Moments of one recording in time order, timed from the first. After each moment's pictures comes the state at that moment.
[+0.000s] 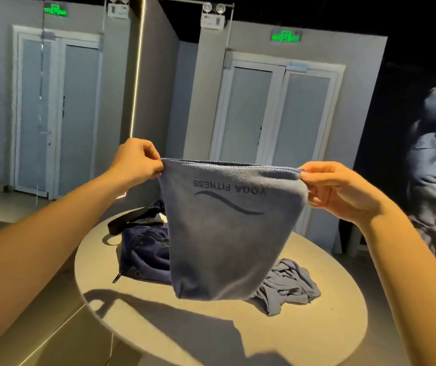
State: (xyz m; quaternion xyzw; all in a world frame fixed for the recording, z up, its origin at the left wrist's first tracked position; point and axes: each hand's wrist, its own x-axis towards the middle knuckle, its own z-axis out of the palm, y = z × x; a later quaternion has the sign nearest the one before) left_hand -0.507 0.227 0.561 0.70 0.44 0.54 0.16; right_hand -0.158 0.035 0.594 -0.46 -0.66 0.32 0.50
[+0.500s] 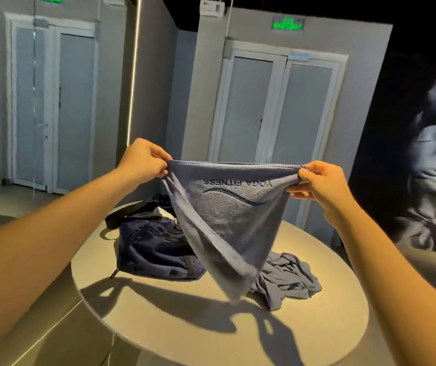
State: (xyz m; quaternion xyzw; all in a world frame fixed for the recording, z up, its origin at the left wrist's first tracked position) left_hand -0.483 0.258 0.549 0.69 0.44 0.53 0.21; right_hand -0.147 0.100 0.560 -0.59 -0.51 0.07 0.62
